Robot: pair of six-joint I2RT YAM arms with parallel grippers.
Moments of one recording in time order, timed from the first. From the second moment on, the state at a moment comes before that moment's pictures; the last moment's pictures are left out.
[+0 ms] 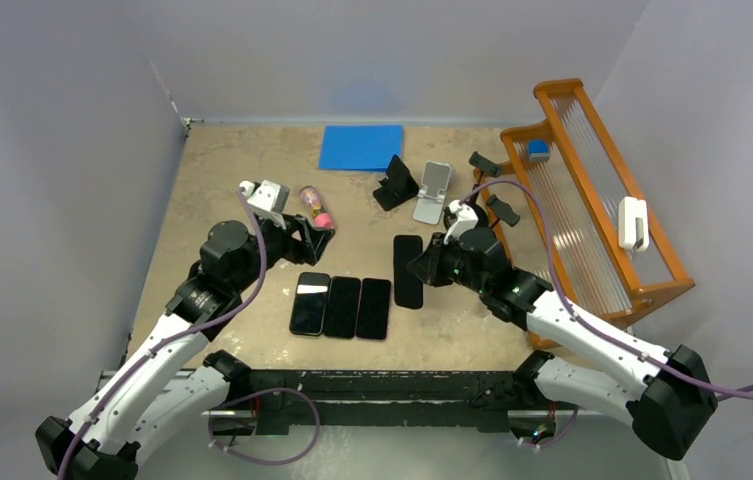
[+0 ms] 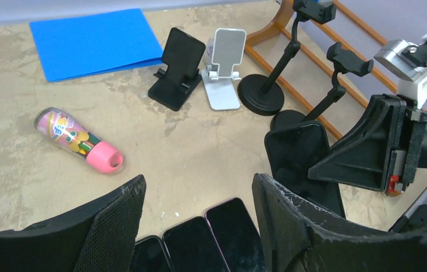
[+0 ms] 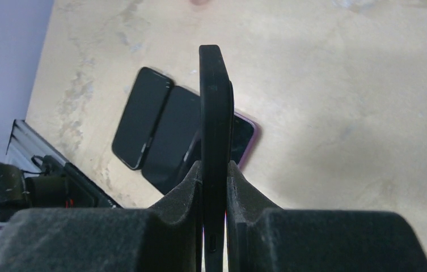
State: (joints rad) left arm -0.53 0.74 0.72 -0.12 0.08 -0.28; right arm 0.75 1.00 0.65 -0.13 -0.03 0.62
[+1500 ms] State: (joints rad) left arm -0.53 0.72 0.71 -0.14 0.13 -0.28; right arm 0.51 1.21 0.49 -0.01 -0.34 0.74
